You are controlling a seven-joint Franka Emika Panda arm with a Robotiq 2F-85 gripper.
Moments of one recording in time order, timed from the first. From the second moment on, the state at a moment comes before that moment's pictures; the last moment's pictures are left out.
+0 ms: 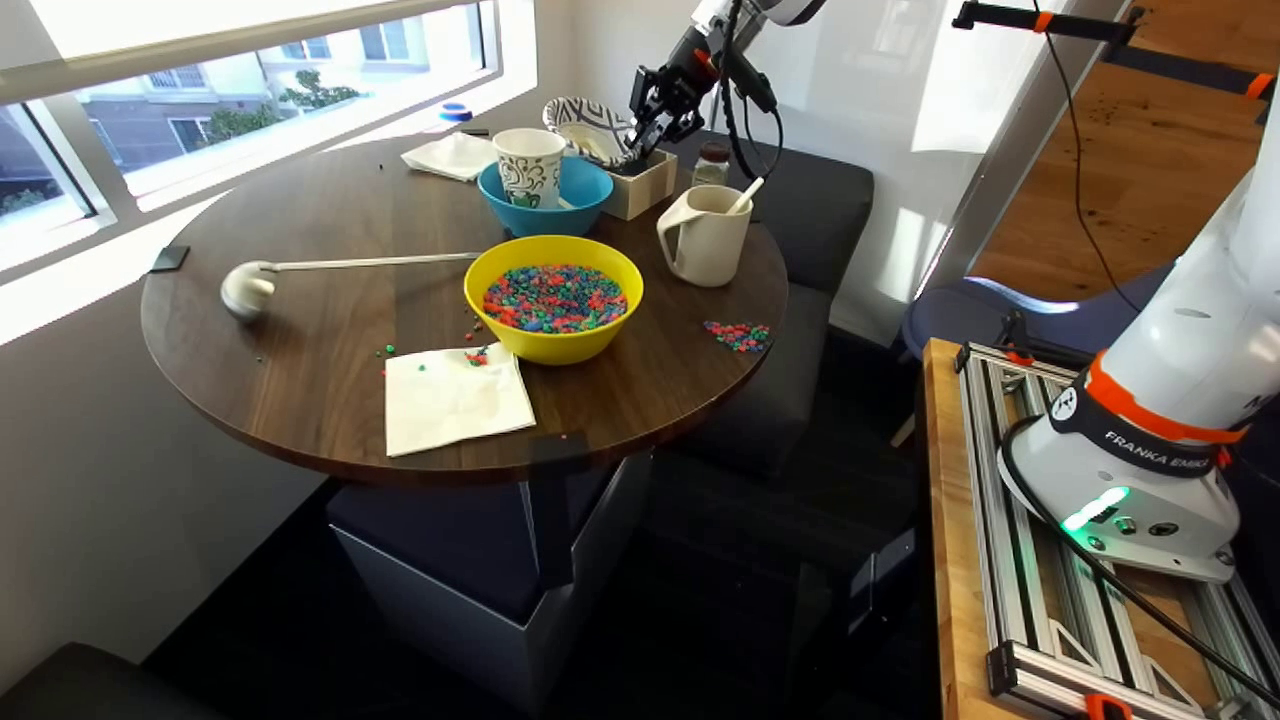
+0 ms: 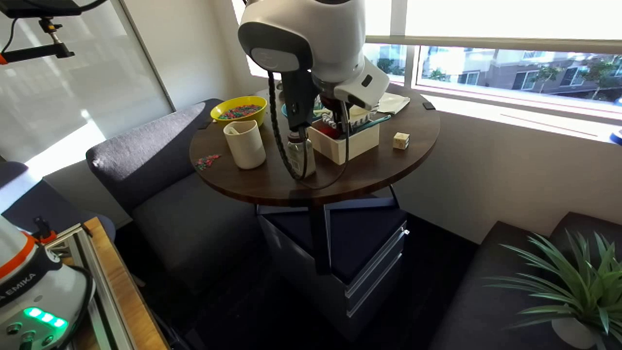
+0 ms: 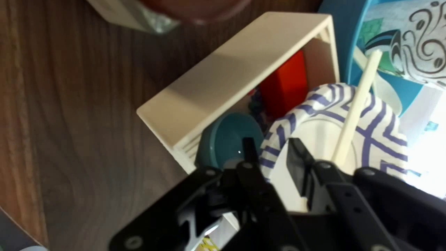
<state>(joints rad) -0.34 0.36 -0.16 -1.89 0.86 2.31 -0.37</state>
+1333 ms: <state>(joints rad) -0.32 0.40 -0.19 -1.58 0.36 1.76 0.05</state>
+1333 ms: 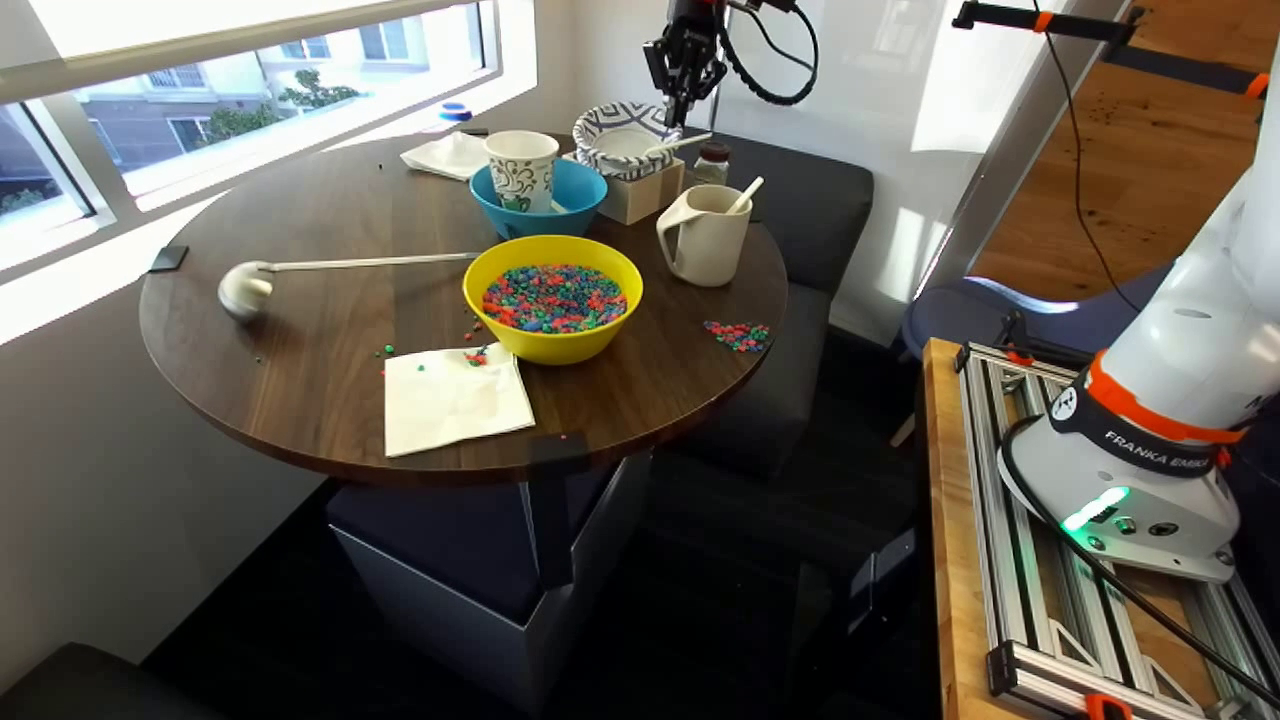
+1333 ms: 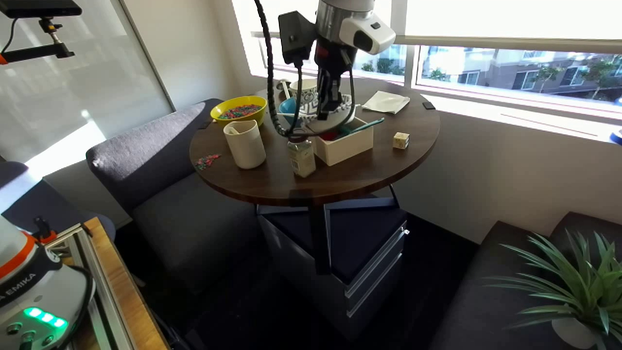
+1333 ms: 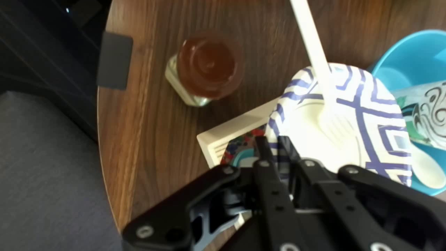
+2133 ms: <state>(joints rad) -0.33 0.72 -0.17 -1.05 0.37 1.35 0.42</state>
